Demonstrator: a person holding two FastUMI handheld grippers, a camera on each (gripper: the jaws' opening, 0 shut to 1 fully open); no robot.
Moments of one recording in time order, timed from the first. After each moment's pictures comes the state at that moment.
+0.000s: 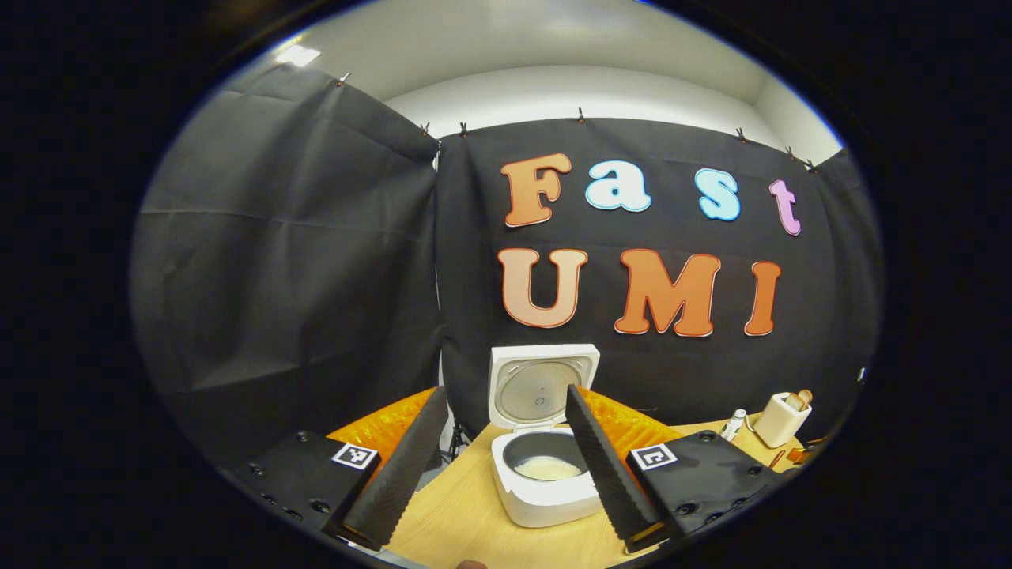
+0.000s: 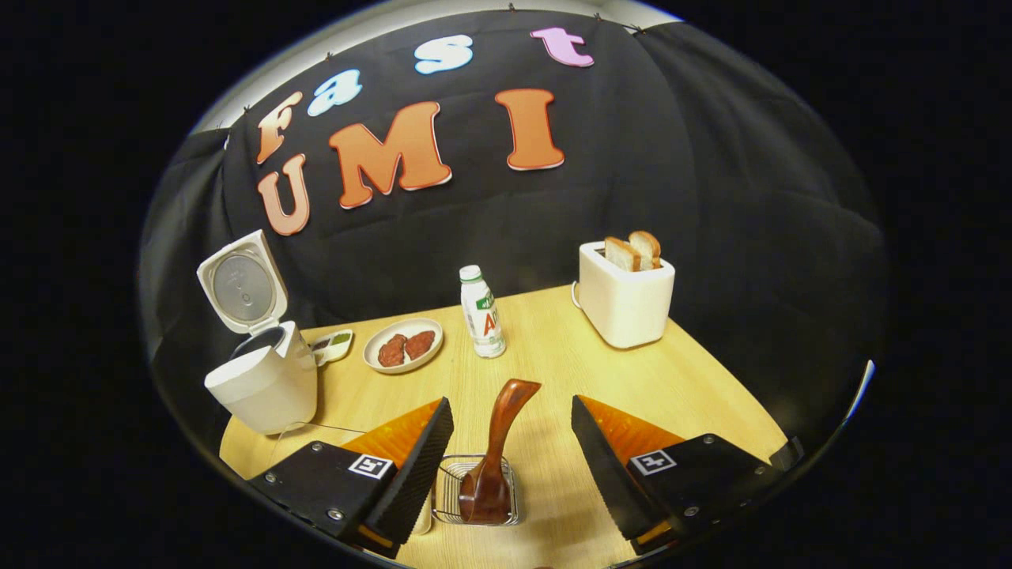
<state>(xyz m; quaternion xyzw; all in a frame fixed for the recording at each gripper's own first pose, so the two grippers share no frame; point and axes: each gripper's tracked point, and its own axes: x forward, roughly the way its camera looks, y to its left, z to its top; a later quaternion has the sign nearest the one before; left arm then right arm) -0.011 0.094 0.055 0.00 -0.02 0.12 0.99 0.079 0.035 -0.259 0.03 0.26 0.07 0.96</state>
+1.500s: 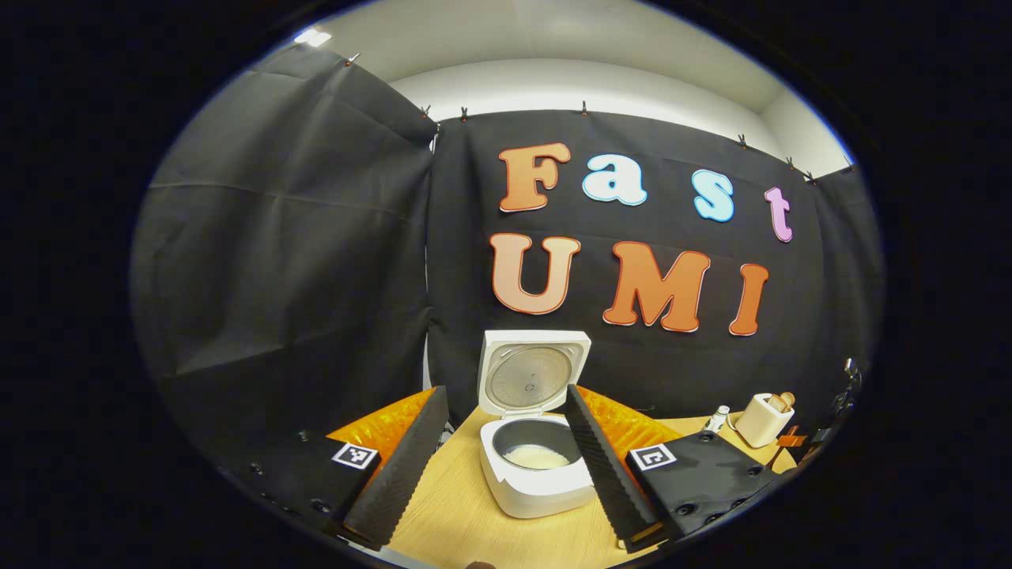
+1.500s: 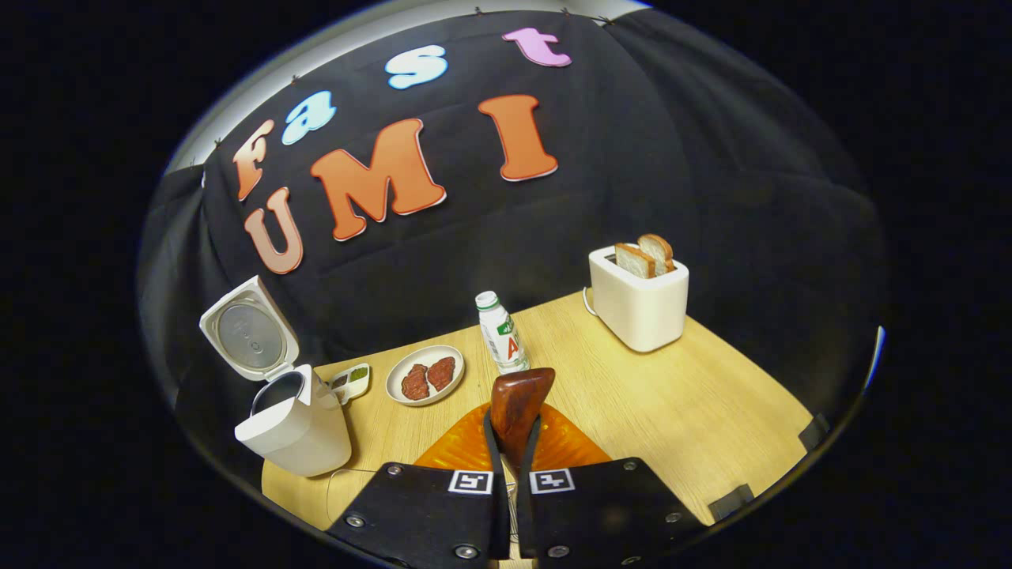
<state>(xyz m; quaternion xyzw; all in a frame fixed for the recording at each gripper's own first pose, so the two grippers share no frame) -0.004 0.103 0.040 -0.03 0.00 0.07 1.00 0.086 0.086 -0.189 0.07 0.23 0.07 0.97</state>
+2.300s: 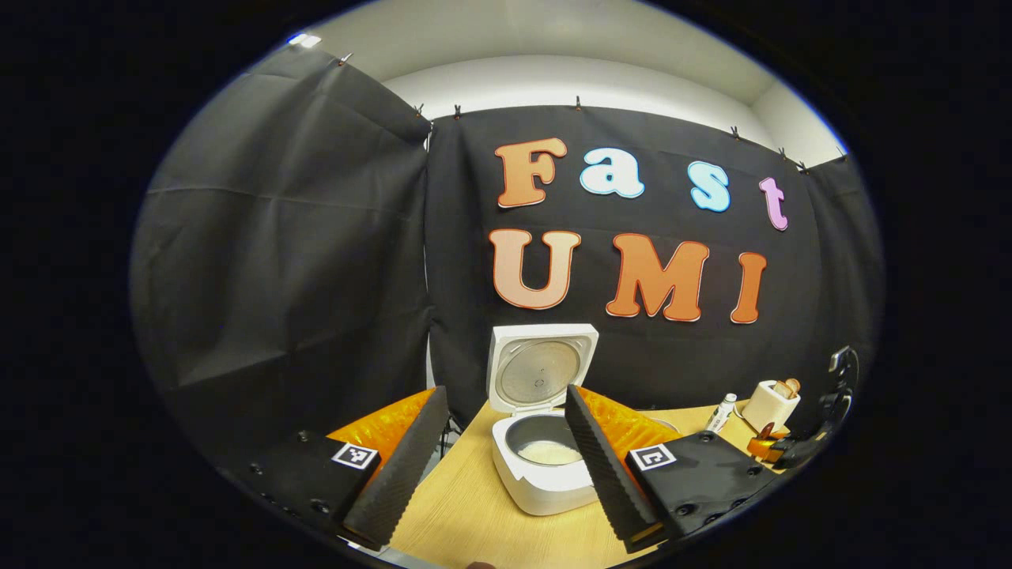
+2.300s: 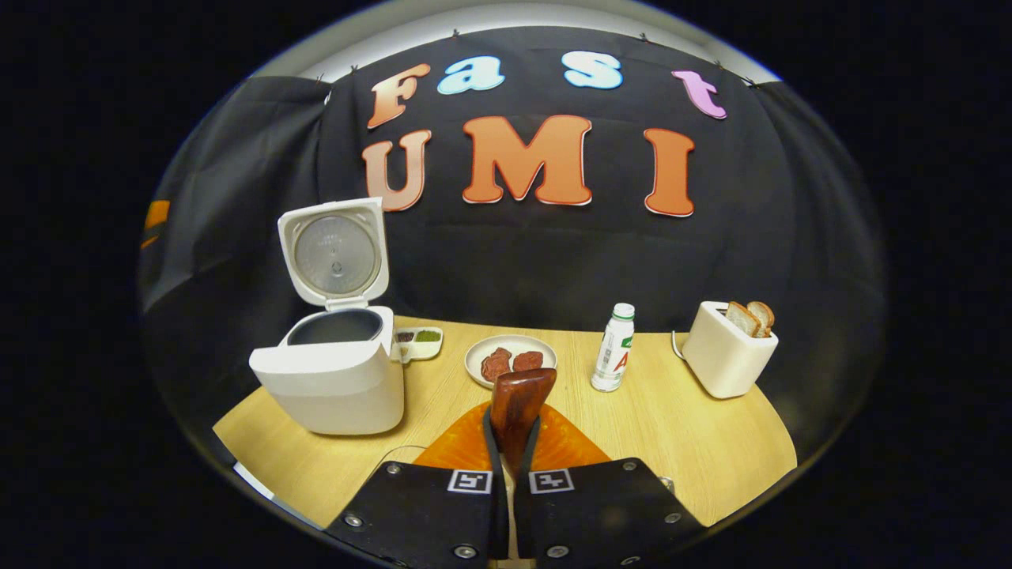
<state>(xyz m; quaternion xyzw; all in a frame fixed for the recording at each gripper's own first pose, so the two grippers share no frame) -0.006 0.131 0.025 -0.02 0.01 0.07 1.00 0.038 0.234 -0.225 -0.07 0.19 0.20 0.96</state>
